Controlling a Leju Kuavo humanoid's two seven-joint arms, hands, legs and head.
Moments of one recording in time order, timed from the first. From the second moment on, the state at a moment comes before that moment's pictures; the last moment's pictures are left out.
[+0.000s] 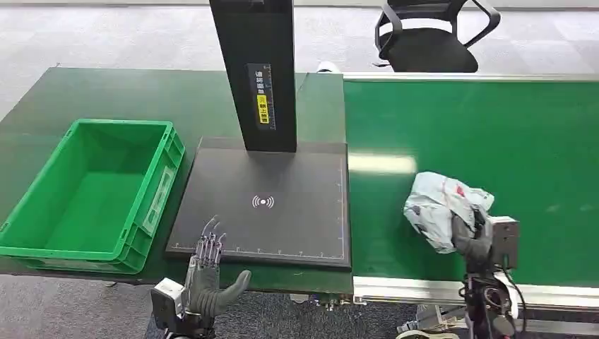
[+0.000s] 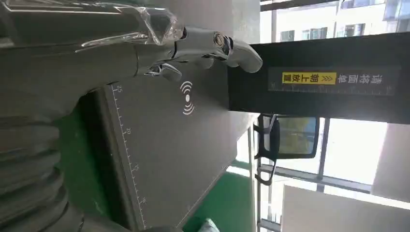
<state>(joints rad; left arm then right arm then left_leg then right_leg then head) 0.09 -0.21 -0.08 -1.22 -0.13 -0.08 -0.60 -0.27 0.00 -0.25 -0.85 0.13 0.19 -0.57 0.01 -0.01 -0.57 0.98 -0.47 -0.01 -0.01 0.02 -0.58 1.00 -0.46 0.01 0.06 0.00</state>
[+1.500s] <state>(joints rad) 0.09 -0.21 -0.12 -1.21 -0.10 -0.02 -0.60 -0.71 0.28 0.45 -0.45 -0.33 0.16 -0.31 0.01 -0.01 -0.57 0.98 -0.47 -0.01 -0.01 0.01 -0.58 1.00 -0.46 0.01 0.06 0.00</state>
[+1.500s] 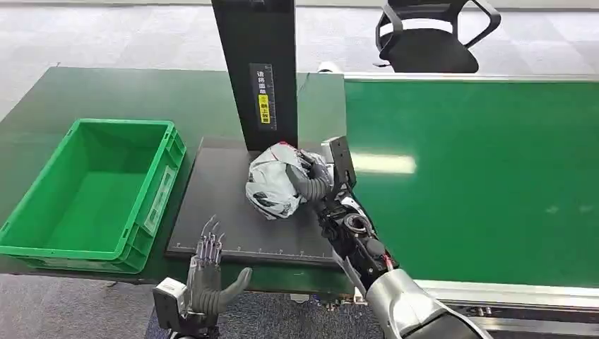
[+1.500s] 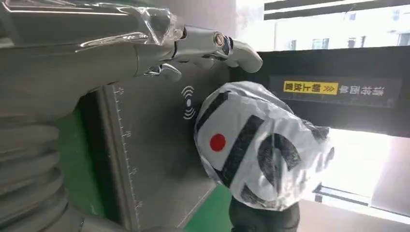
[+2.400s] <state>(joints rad) 0.14 -0.20 -0.09 -1.24 -0.11 -0.04 -0.61 -0.41 0.18 0.35 -0.77 -0.51 0.40 -0.49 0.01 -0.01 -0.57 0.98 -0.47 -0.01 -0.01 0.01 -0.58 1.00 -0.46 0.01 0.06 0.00</state>
